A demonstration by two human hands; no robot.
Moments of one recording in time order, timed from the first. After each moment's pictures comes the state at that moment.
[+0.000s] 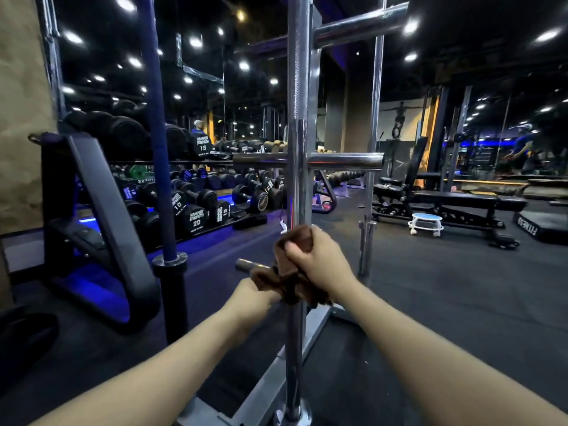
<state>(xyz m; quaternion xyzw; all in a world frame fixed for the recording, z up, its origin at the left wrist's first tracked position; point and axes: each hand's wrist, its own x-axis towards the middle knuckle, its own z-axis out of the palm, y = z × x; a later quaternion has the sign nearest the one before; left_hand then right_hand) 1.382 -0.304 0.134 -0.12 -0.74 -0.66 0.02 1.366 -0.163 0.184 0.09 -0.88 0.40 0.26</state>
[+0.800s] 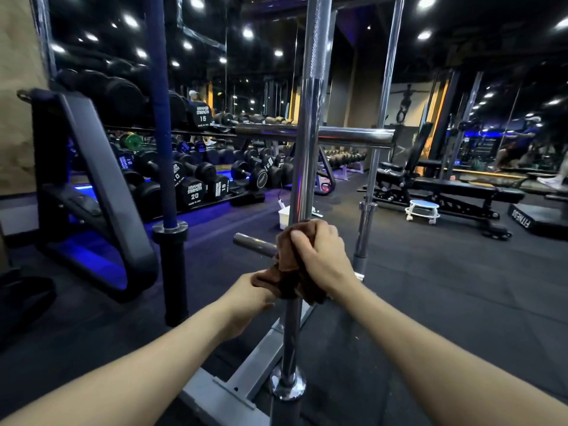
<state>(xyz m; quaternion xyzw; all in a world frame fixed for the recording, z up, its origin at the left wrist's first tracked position) 1.391 -0.314 0.101 -0.13 -0.71 -0.68 -0.08 1.384 -0.170 0.150 0.05 -0.89 0.39 0.24</state>
